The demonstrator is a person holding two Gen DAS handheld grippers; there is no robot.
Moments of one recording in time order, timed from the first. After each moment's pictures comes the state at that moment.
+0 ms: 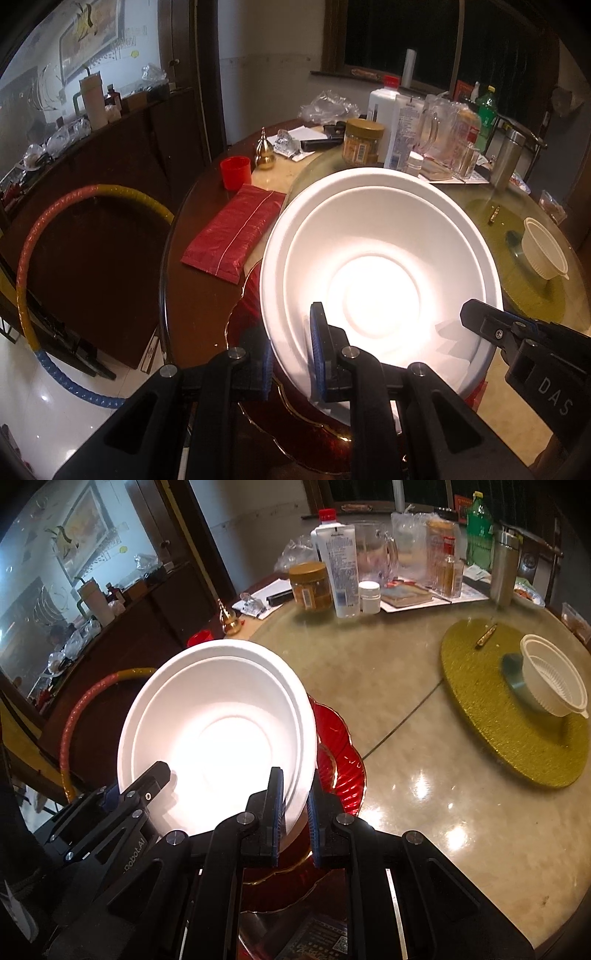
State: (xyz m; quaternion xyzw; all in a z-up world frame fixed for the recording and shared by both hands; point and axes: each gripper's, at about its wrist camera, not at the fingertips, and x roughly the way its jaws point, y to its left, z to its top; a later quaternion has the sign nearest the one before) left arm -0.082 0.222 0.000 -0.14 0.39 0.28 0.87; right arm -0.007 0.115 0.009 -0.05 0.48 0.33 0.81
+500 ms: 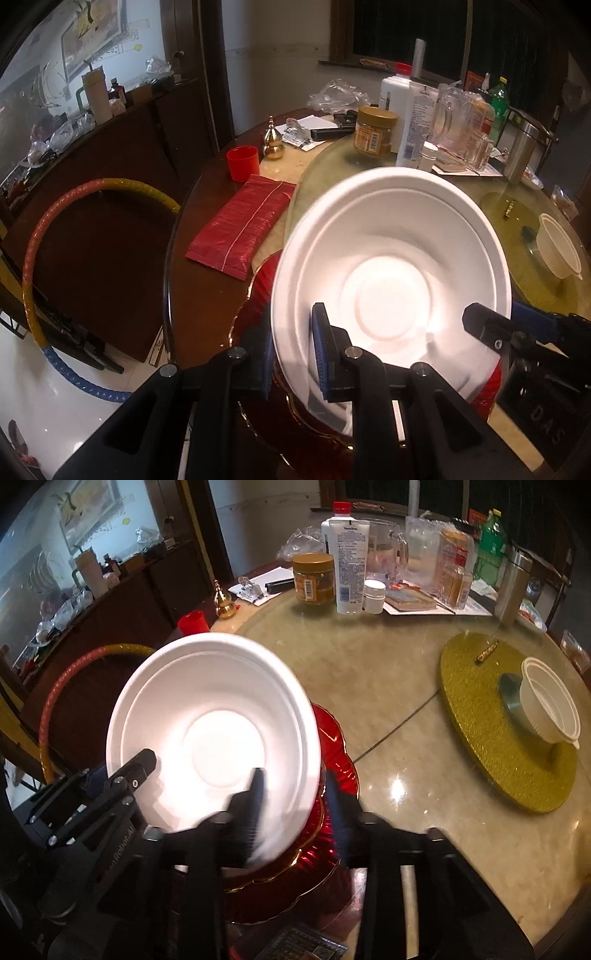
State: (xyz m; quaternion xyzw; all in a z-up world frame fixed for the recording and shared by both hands) left arm -0.076 0.231 -0.006 -0.14 0.41 0.29 0.85; right arm -0.002 0.131 0.005 -0.11 0.48 0.32 0.81
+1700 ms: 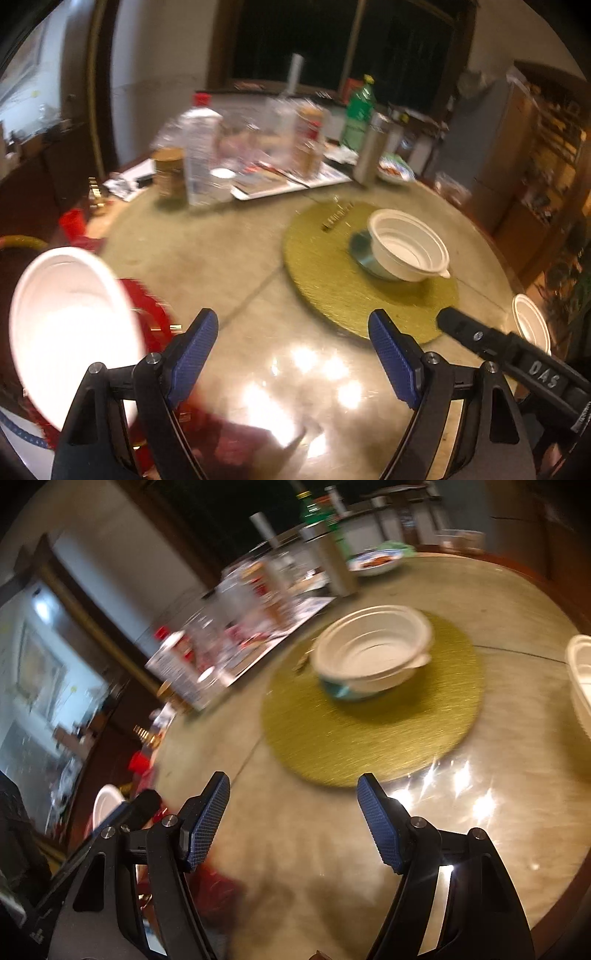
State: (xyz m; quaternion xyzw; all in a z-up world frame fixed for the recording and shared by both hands) left arm 0.033 0.059 0.025 -0.13 0.36 0.09 0.92; right arm 0.078 -0.131 0.009 0.18 0.44 0.21 0.85
